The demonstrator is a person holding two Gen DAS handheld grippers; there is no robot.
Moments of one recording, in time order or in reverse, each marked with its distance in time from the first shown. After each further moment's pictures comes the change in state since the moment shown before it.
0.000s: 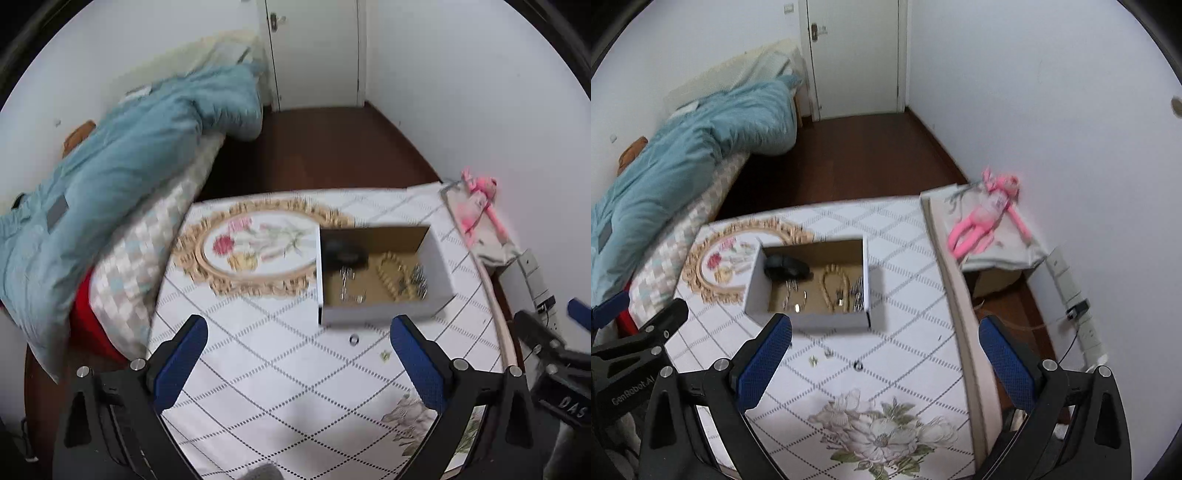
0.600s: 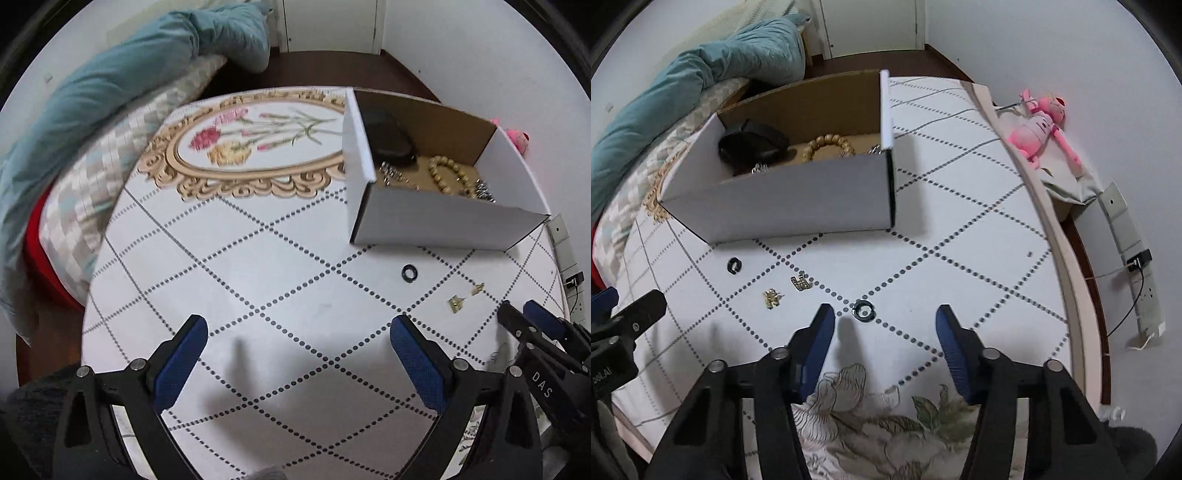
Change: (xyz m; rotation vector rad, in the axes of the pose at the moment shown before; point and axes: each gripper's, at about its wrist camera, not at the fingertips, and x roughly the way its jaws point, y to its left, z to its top) left arm 0.116 0.009 -0.062 -0.052 0.222 0.026; right arm 0.161 0.021 -0.083 -0.027 0.161 0.075
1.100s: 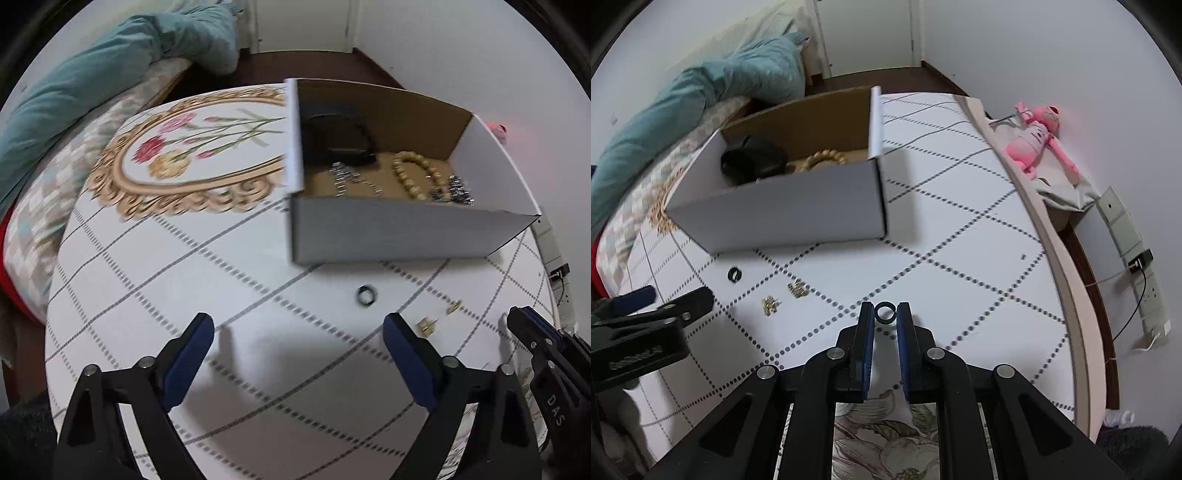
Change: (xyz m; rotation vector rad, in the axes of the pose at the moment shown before) left arm 0.022 -0.035 0.015 0.066 -0.011 -0.099; right arm -0.013 -0.017 -0.002 0.049 -0.094 0.017
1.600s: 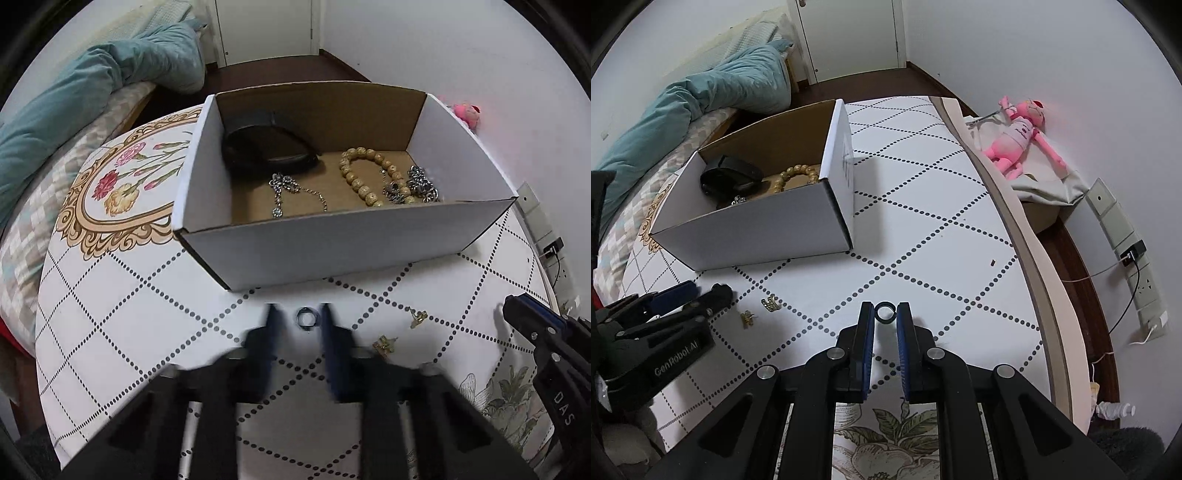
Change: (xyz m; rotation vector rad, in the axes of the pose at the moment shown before) left arm 0.006 -0.030 0.002 0.120 -0.041 -0.033; right arm -0.002 -0.016 0.005 0.034 -0.002 -0.019
